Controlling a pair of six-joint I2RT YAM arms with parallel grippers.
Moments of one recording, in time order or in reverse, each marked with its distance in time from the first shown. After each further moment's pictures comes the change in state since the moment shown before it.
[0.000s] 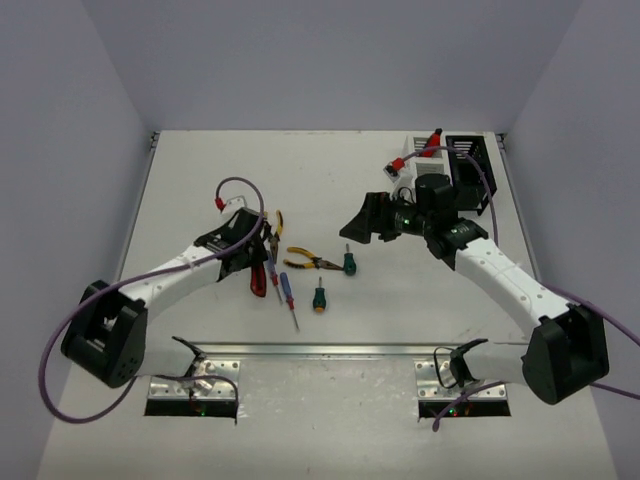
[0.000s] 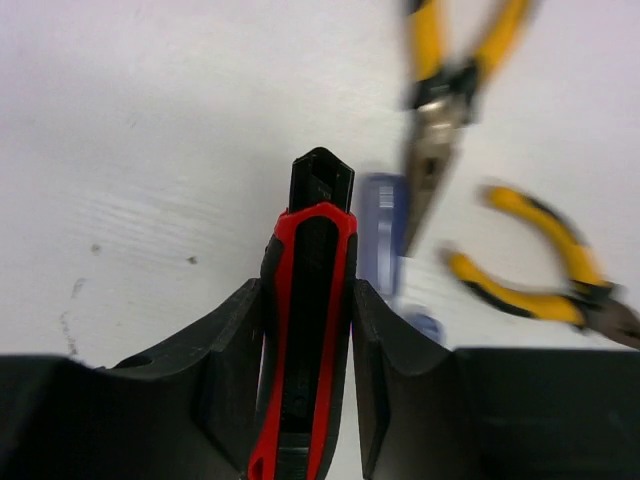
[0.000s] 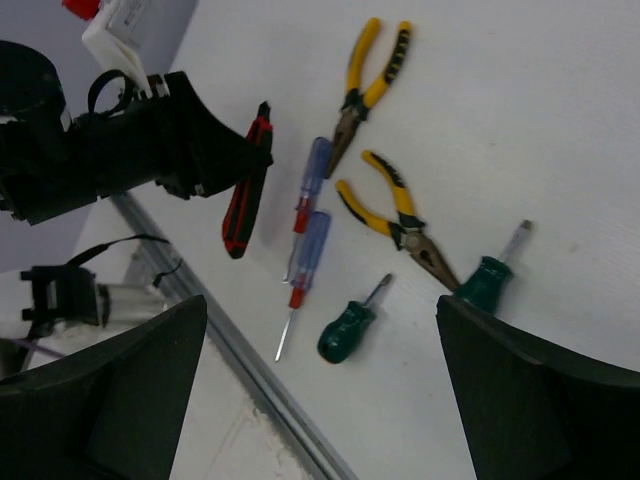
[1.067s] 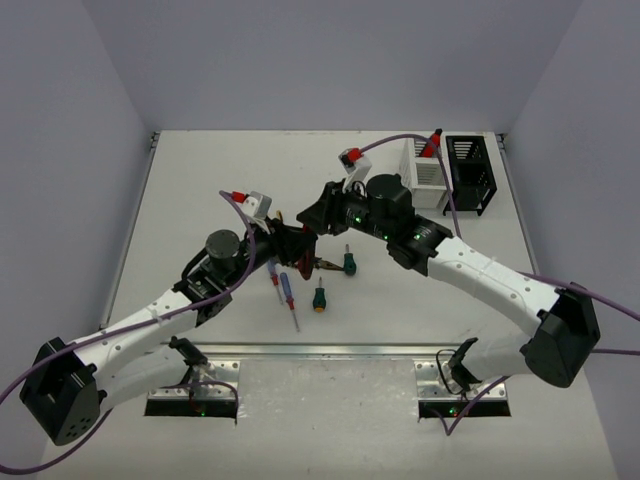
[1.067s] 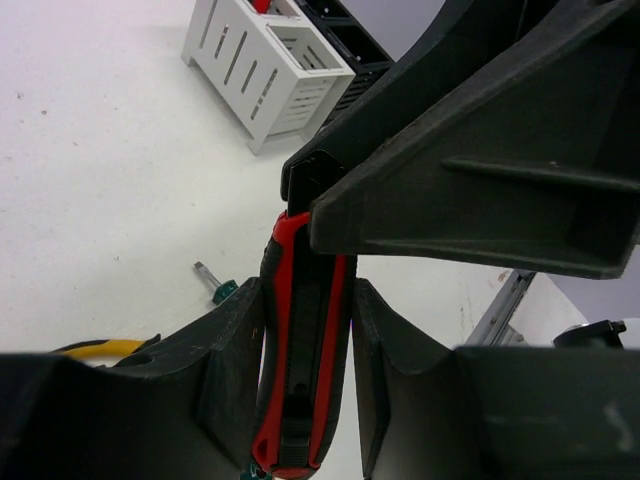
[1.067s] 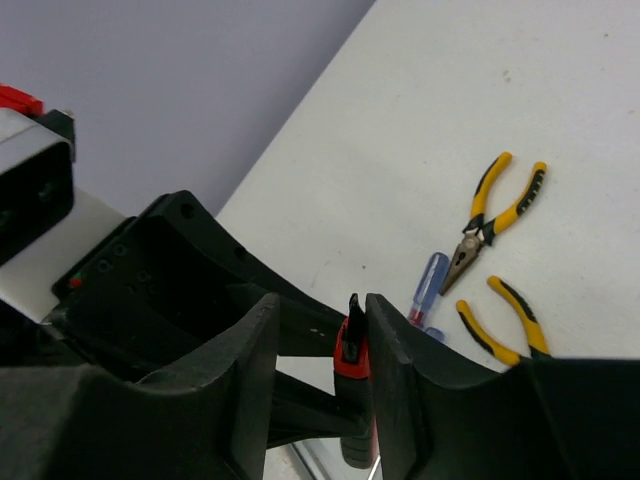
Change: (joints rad) left arm -0.198 -0.419 -0.225 0.783 0.491 0.257; right arm 0.374 0.085 0.161 0.217 0.339 0.125
